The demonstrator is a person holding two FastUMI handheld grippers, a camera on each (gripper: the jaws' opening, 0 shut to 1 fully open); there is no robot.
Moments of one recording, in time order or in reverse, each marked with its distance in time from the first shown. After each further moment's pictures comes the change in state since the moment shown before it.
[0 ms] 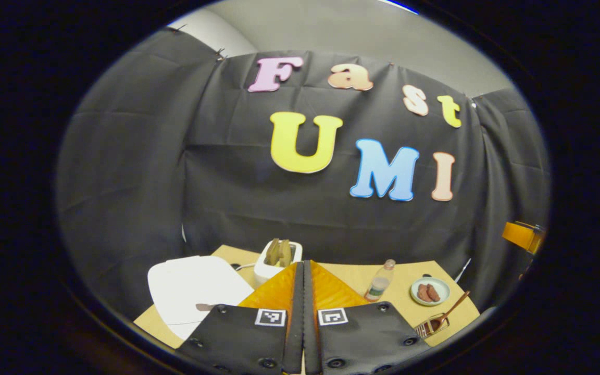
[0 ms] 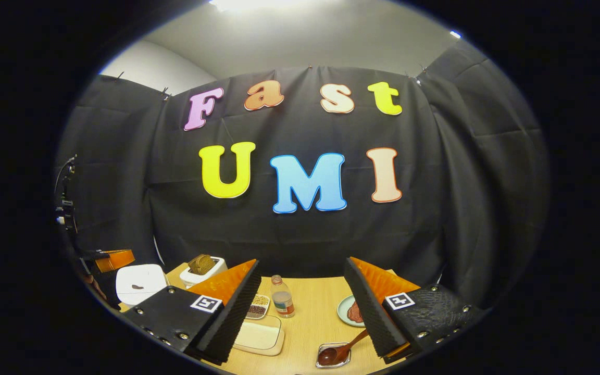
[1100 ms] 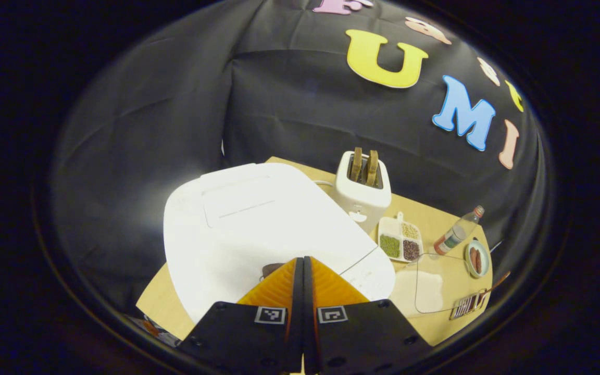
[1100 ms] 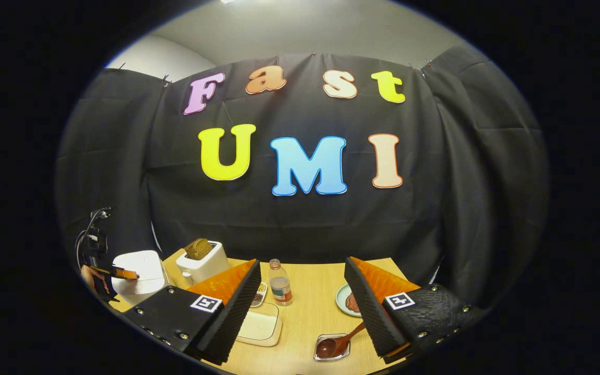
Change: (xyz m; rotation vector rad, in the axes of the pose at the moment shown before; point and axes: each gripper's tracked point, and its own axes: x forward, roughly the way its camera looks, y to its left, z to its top) left arm 0.069 0.148 -0.130 -0.101 0.415 0.179; right arm 0.003 -0.004 -0.026 -0.017 0.074 -0.017
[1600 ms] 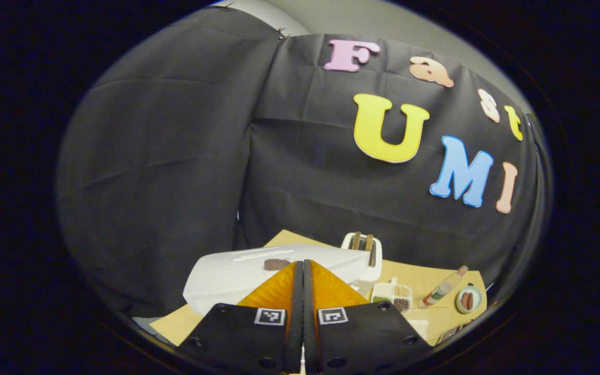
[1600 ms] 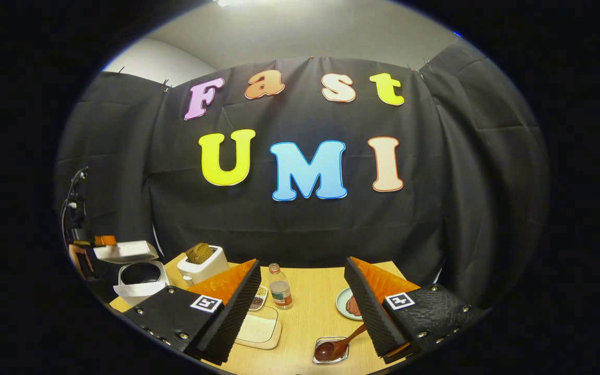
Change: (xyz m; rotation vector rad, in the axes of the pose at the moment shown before) left arm -0.102 0.005 0.128 -0.072 -0.397 0.036; right arm 0.002 -0.005 0.005 0.010 -0.030 0.019
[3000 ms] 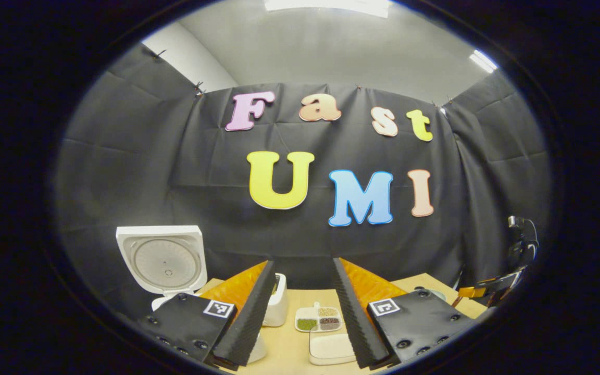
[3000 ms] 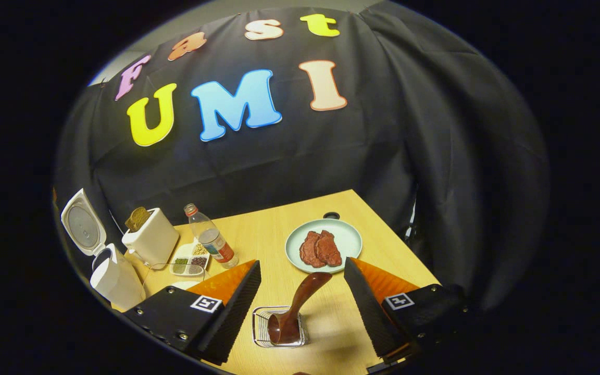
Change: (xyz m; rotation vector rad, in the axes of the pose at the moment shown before) left arm -0.131 -0.218 -0.008 0.238 -0.292 -0.336; right arm 0.050 -0.135 -0.179 0.215 0.349 -0.206
